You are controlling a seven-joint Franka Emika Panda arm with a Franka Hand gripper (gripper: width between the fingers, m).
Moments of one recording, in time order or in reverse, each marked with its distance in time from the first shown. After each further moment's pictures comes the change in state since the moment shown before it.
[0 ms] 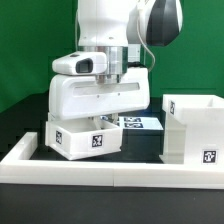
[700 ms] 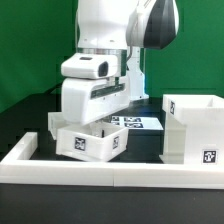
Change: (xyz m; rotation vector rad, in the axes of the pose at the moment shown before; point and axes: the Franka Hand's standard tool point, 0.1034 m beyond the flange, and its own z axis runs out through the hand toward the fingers) arm -0.003 -0.006 0.005 0.008 -0.039 -0.485
